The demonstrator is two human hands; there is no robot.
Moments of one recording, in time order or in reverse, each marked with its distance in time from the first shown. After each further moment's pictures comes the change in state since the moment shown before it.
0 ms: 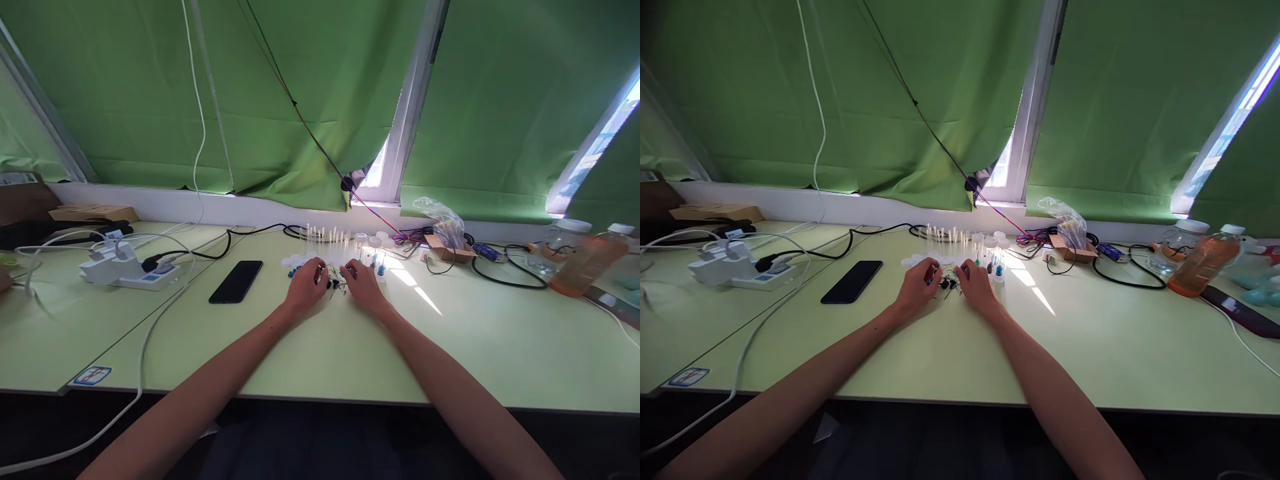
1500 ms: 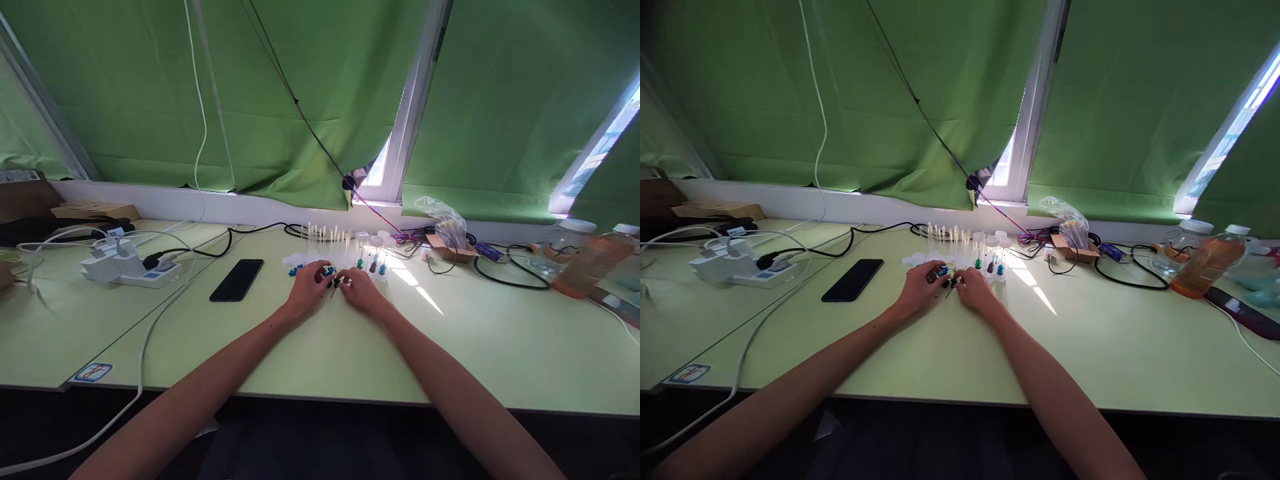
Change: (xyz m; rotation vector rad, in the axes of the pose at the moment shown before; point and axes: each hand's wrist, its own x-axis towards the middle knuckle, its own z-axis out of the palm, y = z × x) left_hand 0.000 -0.006 0.008 -0.176 -0.001 -0.052; right_hand -0.002 0.012 0.005 -0.185 -0.266 -0.078
